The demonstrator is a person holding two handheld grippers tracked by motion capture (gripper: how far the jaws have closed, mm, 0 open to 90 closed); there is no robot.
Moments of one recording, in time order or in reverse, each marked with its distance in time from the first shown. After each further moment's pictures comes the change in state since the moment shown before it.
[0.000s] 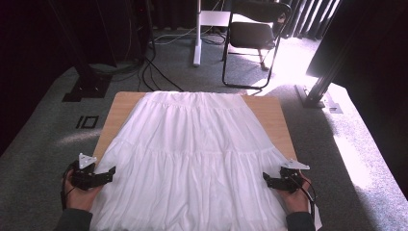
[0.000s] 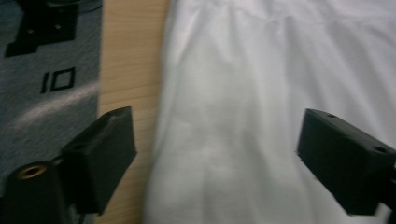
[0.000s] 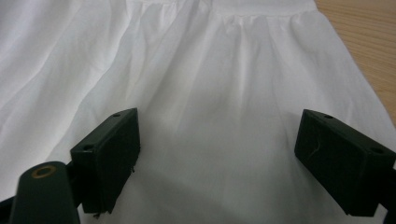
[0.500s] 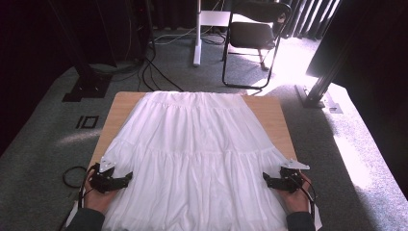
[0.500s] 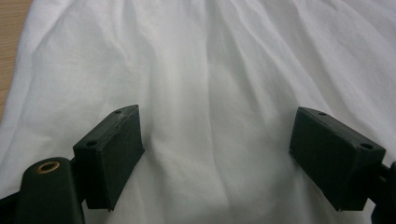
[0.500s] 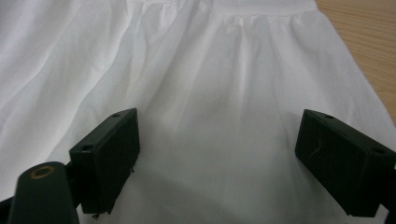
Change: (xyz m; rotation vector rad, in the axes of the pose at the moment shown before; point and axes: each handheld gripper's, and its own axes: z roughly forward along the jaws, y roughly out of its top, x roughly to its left) left arm -0.044 -0.008 0.027 0.007 -0.144 0.091; right arm 0.000 0.000 0.000 0.001 0.002 0.001
